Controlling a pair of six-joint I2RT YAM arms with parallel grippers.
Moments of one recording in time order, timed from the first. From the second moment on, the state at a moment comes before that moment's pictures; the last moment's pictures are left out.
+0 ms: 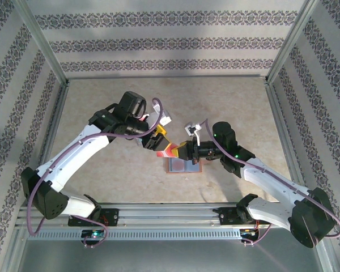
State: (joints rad) left arm -0.60 1.40 1.39 -0.87 0.65 0.24; right arm 0.58 1.07 0.63 0.10 -0.89 0.46
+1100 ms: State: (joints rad) left arm -0.60 1.47 1.40 -0.98 0.76 0.40; right arm 0.59 1.11 0.66 0.04 -0.93 0.41
